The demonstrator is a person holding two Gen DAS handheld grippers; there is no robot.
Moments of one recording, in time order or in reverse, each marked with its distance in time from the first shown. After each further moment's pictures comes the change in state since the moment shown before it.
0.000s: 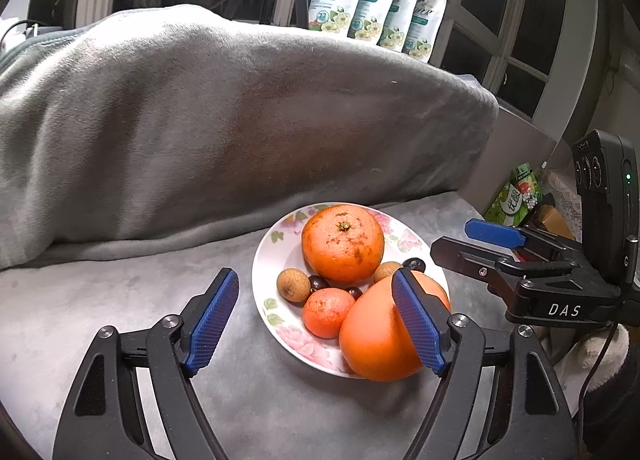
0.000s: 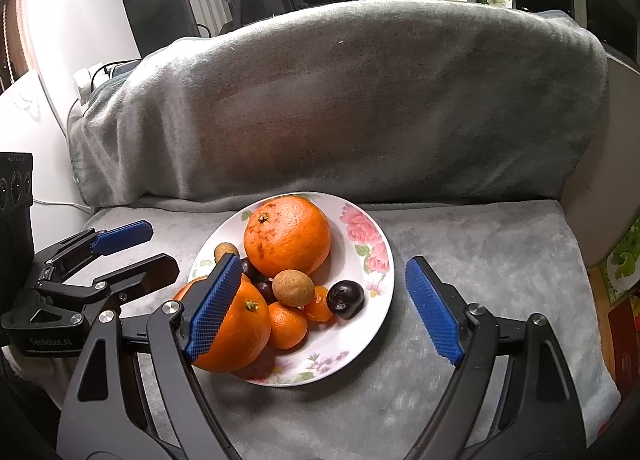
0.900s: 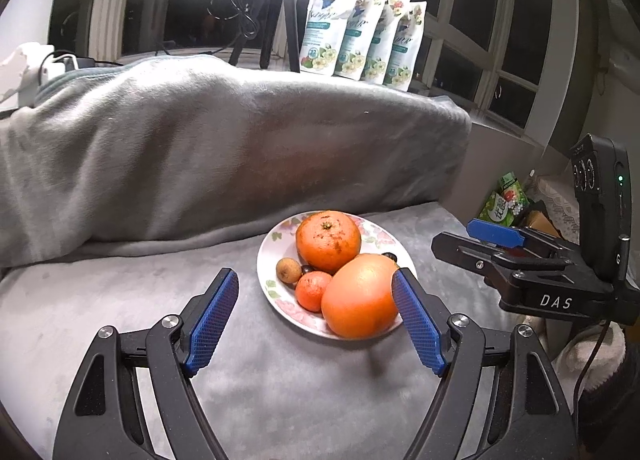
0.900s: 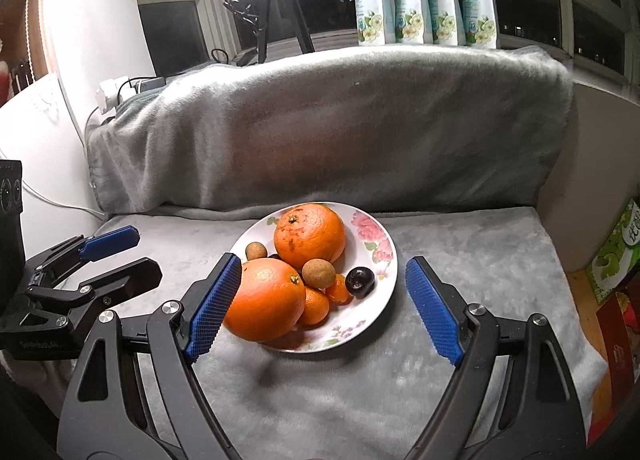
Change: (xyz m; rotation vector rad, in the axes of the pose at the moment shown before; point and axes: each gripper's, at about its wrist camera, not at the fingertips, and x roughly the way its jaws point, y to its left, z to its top) left arm -0.061 -0.017 -0.017 0.011 -0.087 0.017; right arm -0.052 0.025 -0.013 -0.020 -0.088 -0.029
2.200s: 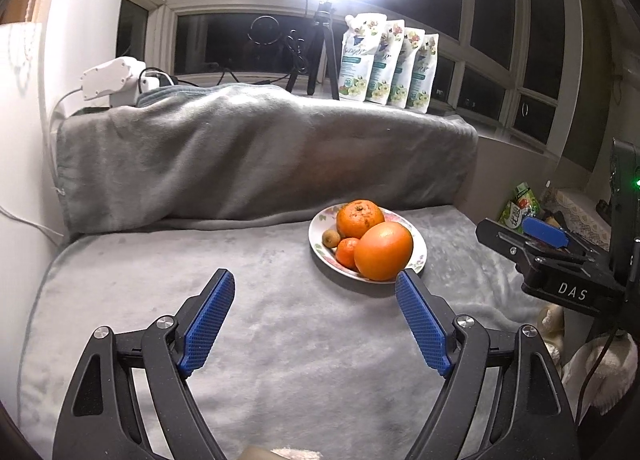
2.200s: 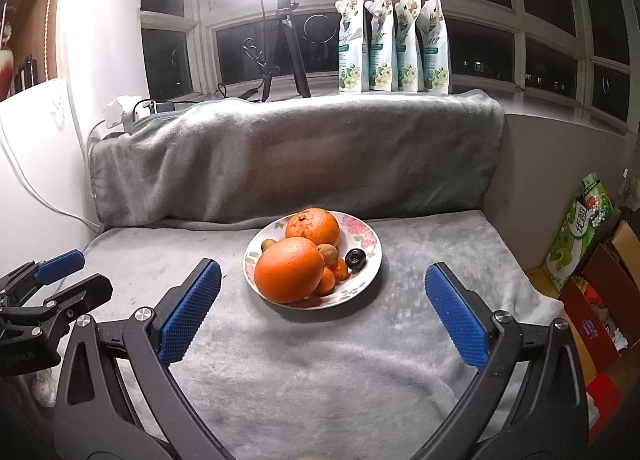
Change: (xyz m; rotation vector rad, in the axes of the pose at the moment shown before) left arm -0.094 -0.002 -0.047 -0.026 -0.088 0.147; right arm -0.080 0.055 -0.039 -0.008 -0.148 -0.168
